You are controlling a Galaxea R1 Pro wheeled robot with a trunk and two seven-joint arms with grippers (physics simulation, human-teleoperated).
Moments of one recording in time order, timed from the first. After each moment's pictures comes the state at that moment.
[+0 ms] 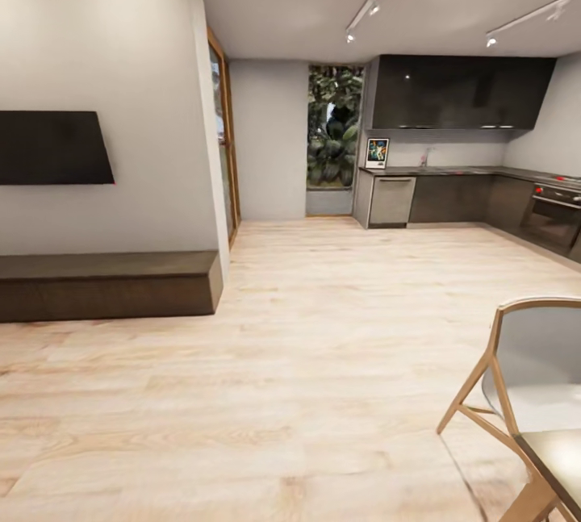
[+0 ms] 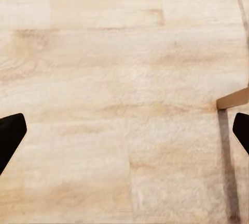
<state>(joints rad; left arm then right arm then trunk) 0.03 0.03 0.01 -0.72 -0.01 -0.04 0.00 -0.17 -0.05 0.00 -0.34 0.01 -0.20 0.00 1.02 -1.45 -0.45</state>
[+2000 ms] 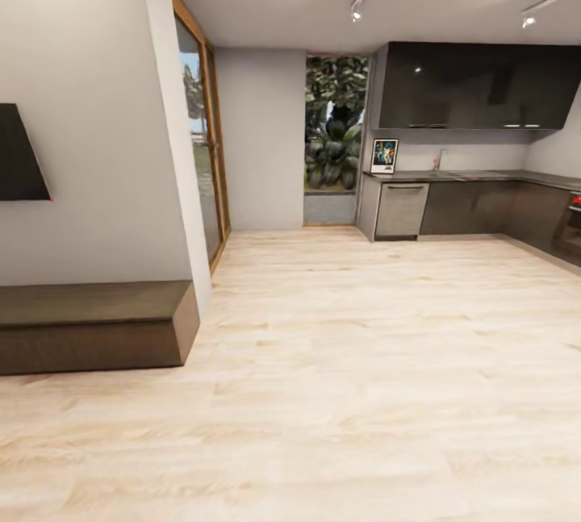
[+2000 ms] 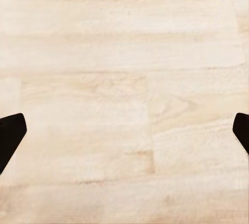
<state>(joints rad) 0.03 0.03 0.01 -0.72 -0.01 -0.04 0.00 -0.17 -0.05 0.00 -0.34 0.01 -0.20 0.00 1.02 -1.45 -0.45</state>
